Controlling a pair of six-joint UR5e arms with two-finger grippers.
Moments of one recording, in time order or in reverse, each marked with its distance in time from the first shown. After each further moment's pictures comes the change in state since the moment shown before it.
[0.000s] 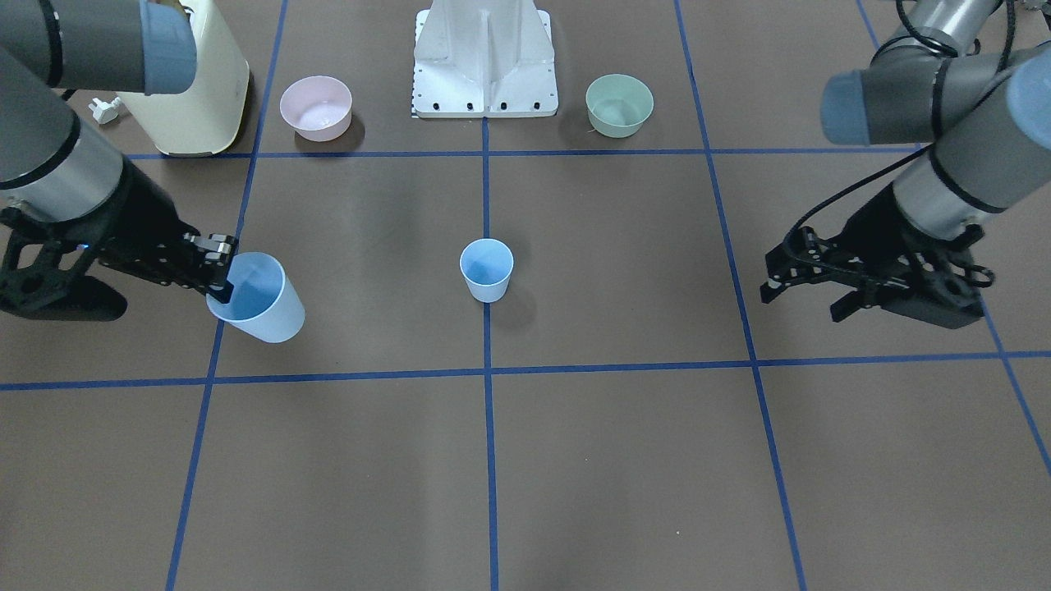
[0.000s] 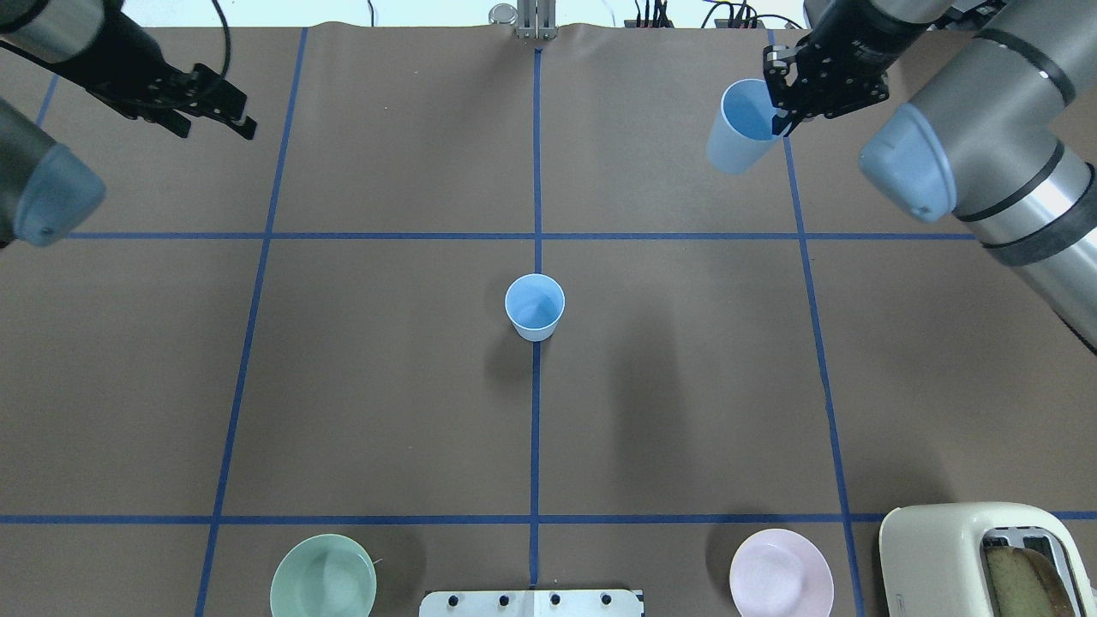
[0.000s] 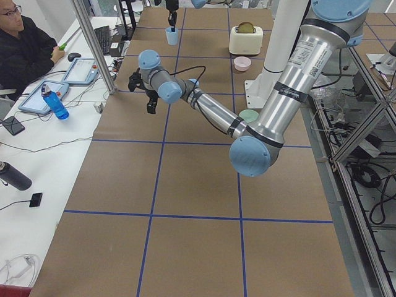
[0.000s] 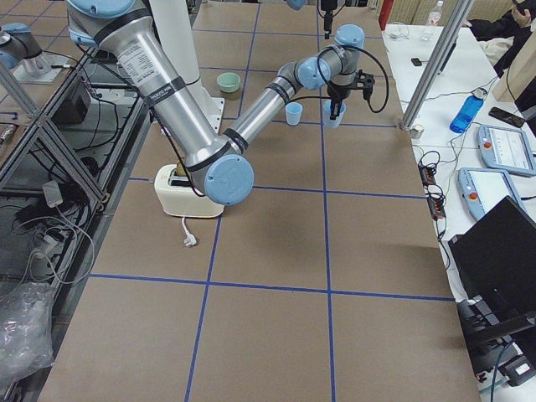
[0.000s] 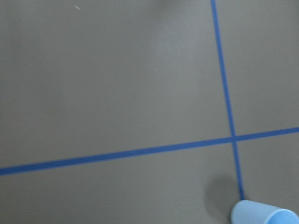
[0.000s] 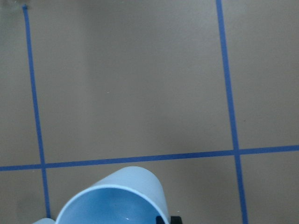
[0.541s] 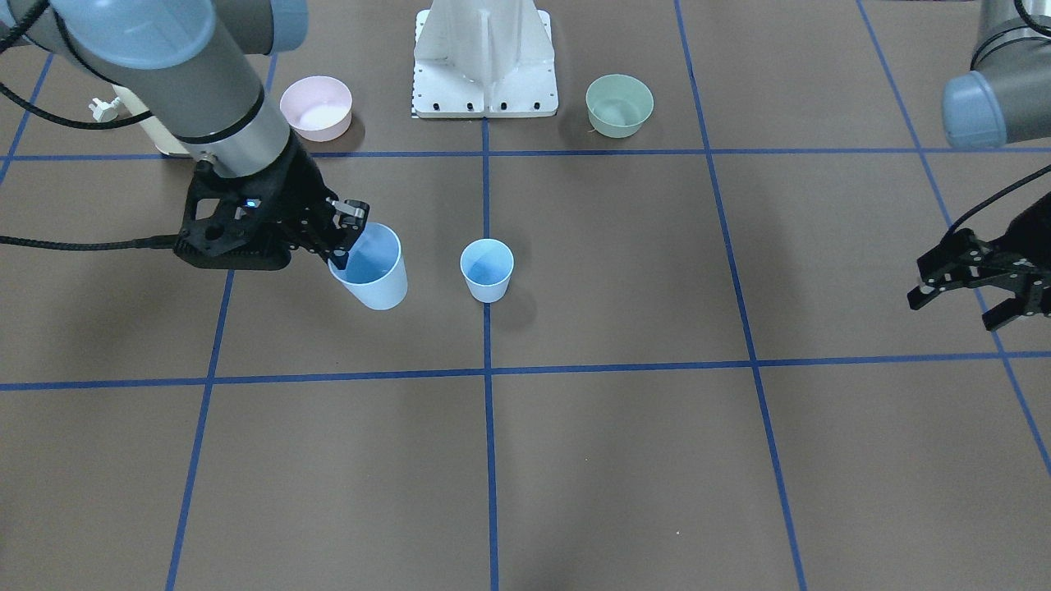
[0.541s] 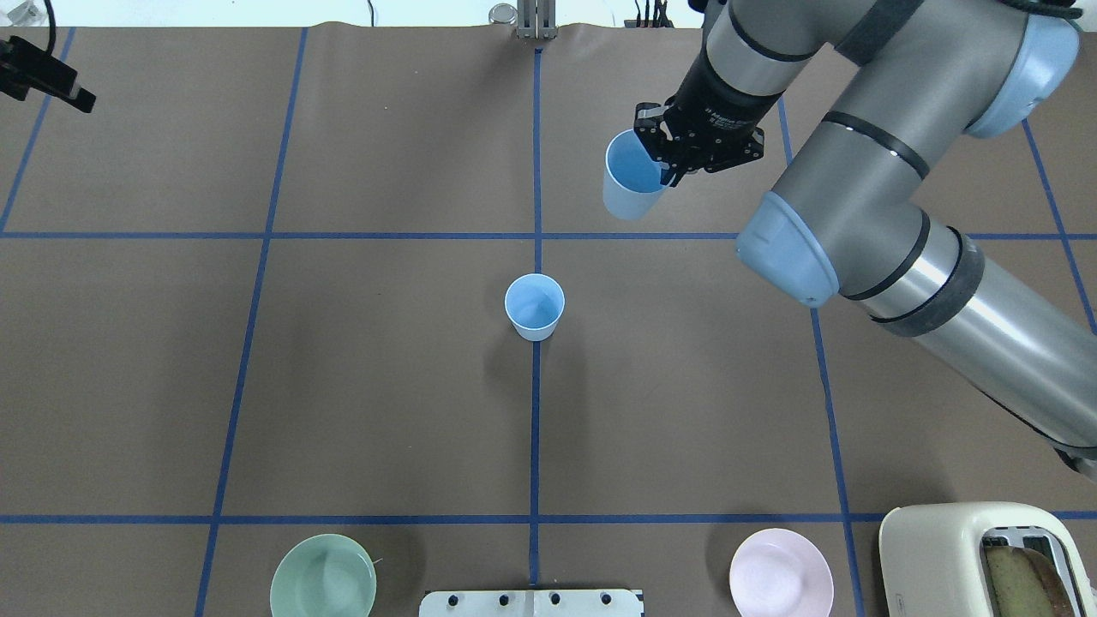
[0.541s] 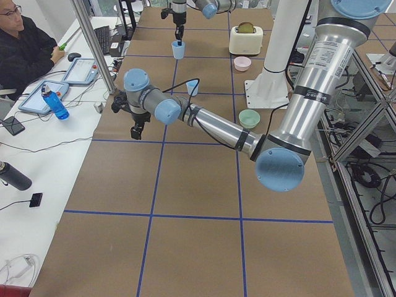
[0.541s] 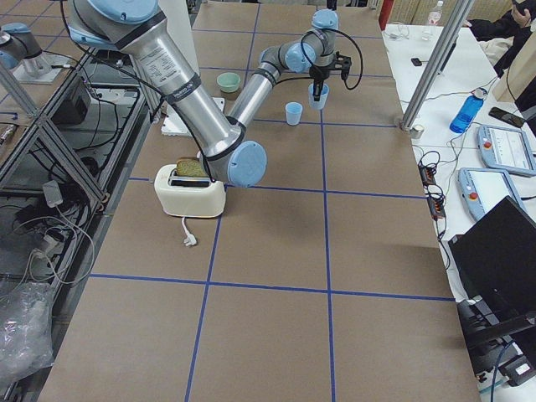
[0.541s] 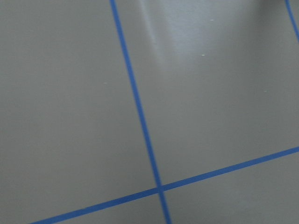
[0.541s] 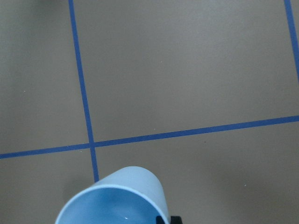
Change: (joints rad) left arm -0.191 0.109 0.040 0.049 -0.017 0.335; right arm -0.180 0.102 0.004 0.000 -0.135 0.180
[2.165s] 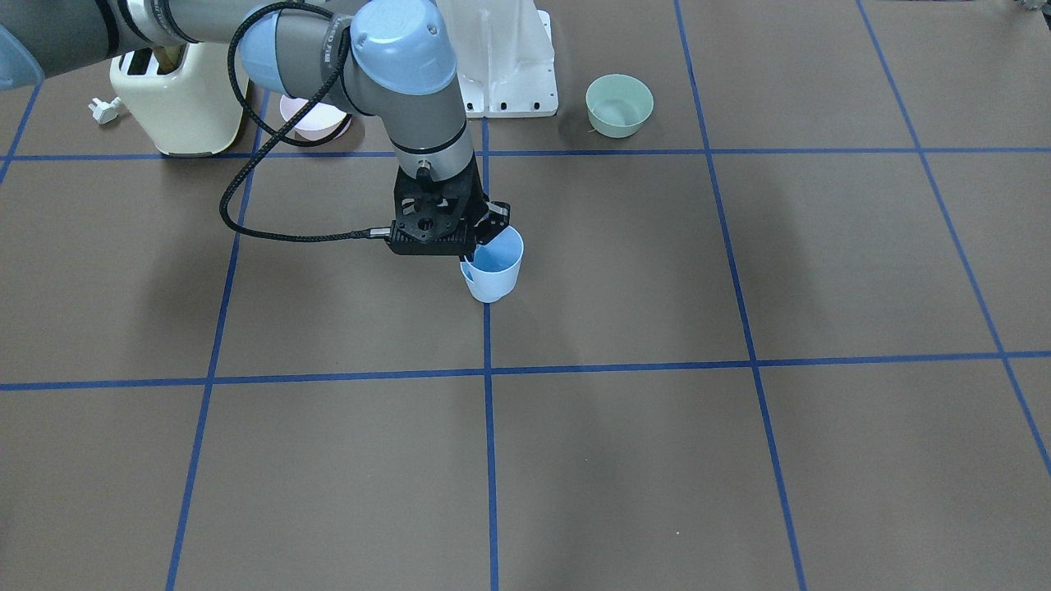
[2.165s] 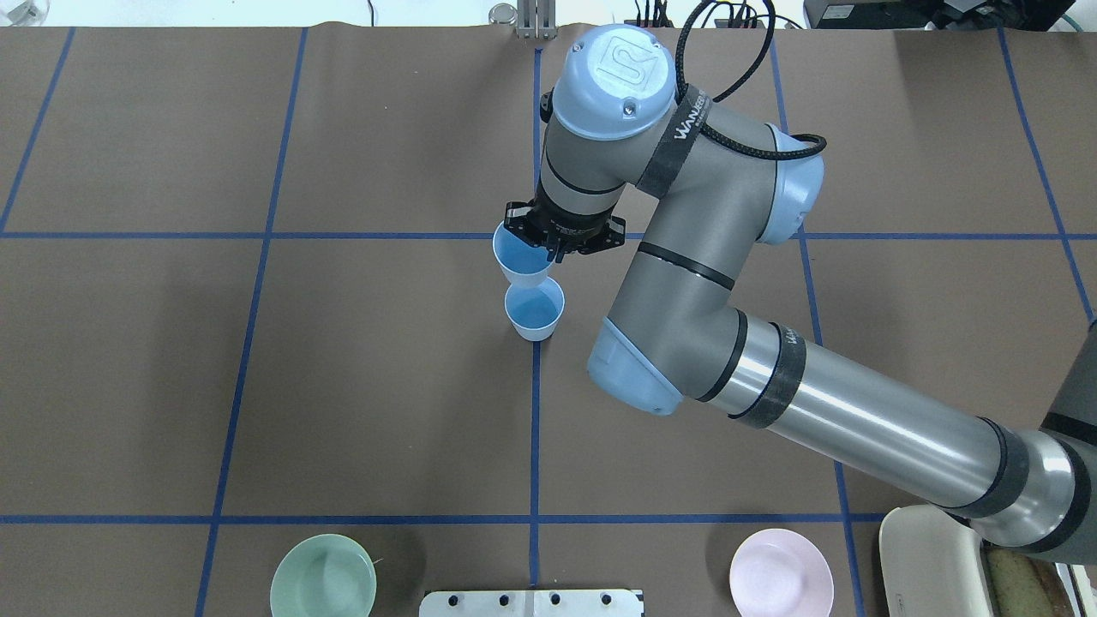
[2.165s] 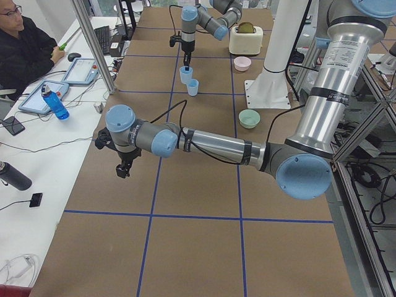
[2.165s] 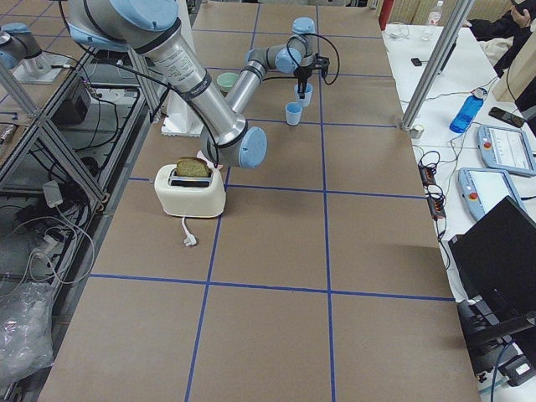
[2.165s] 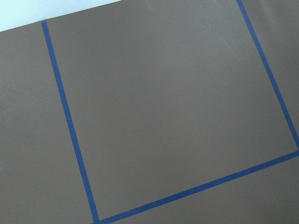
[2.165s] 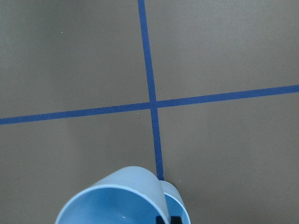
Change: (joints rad) left arm -0.156 0.038 0.162 0.002 -0.039 0.280; right arm -0.213 0.098 -0.155 0.118 -0.180 0.129
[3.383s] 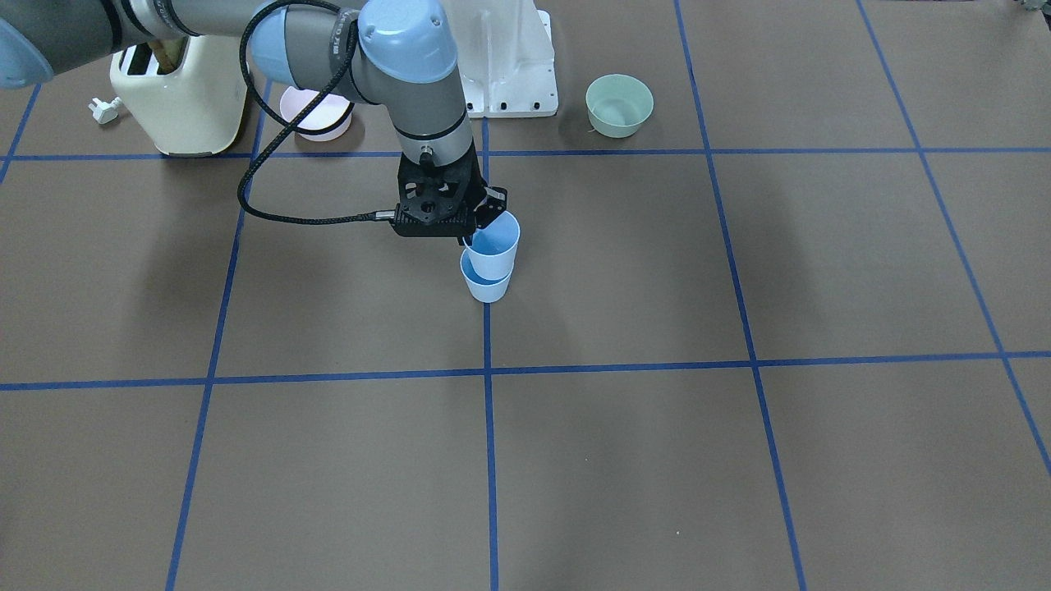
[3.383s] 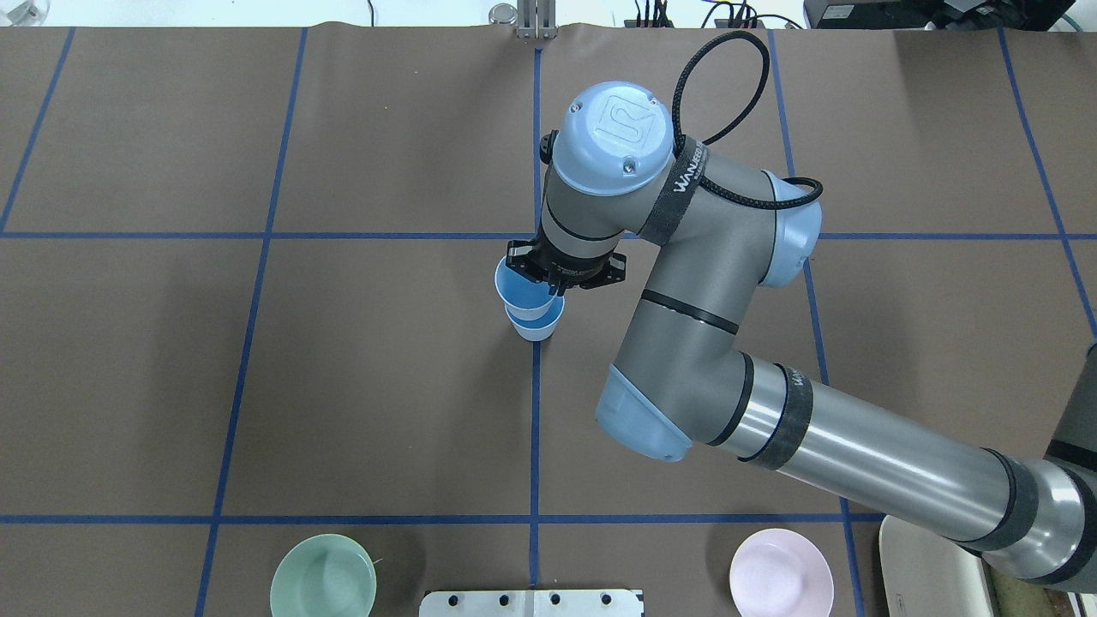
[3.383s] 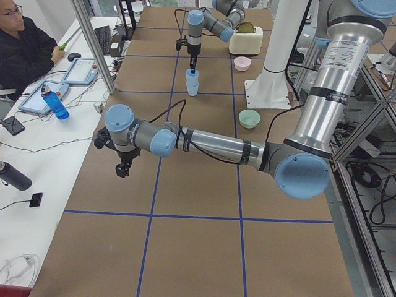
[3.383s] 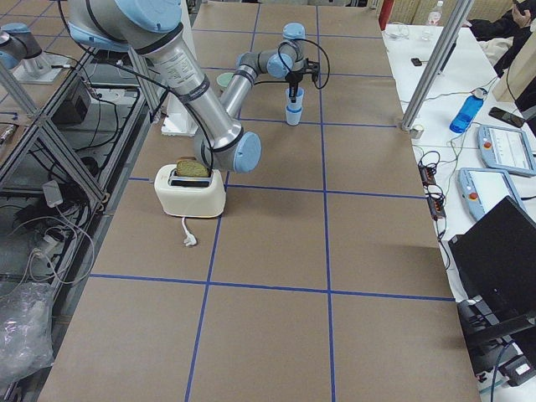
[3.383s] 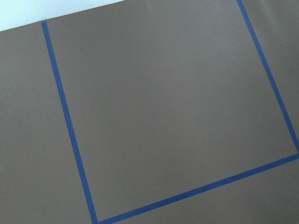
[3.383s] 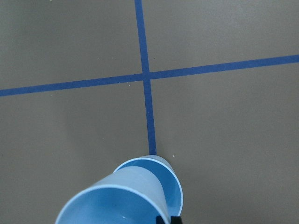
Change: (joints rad) left arm 0.002 -0.006 0.006 0.001 -0.001 -0.008; right arm -0.052 -0.037 0.035 0.003 -0.031 0.017
